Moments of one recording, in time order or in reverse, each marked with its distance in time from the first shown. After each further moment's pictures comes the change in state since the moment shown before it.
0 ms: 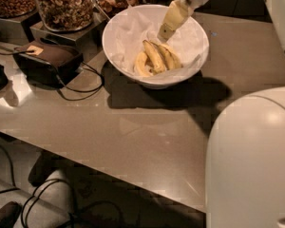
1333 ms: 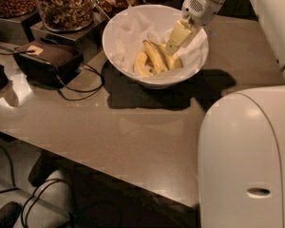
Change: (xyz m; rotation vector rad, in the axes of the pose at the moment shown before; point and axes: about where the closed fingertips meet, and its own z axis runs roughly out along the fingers) arm 0.038 -0.027 0.047 -0.071 0.058 0.167
